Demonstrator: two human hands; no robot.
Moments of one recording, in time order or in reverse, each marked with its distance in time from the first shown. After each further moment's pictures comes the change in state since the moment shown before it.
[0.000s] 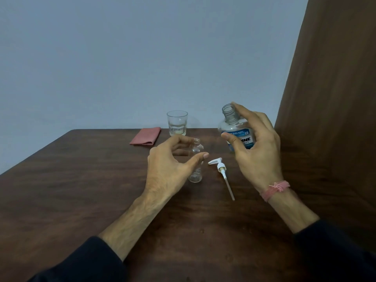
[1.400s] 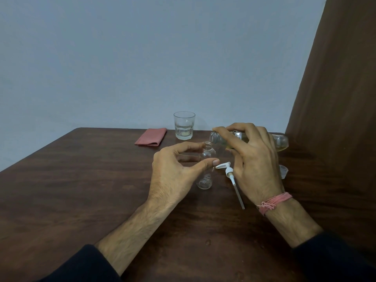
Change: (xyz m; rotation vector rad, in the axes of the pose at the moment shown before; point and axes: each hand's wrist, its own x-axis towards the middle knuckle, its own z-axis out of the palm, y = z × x) left_hand -0.007 0.001 0.001 -0.142 -0.014 -0.042; right_hand -0.011 0.018 0.025 -0.589 -0.074 -0.326
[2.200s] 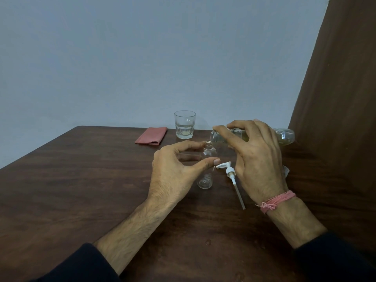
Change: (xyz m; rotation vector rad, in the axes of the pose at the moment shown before) left_hand 0.000 0.001 -0.001 0.034 0.009 -0.030; right_hand 0.006 0.000 -0.006 -0.104 -0.014 -0.064
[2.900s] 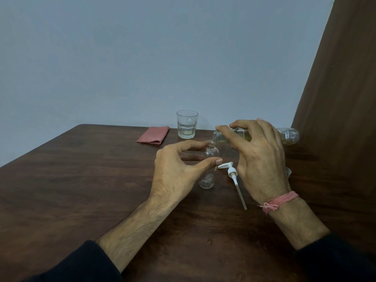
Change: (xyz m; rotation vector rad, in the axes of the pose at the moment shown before) left_hand -0.001 0.001 -0.001 0.018 -0.007 0.013; right_hand 0.002 -0.003 -0.006 -0.008 -0.006 -0.003
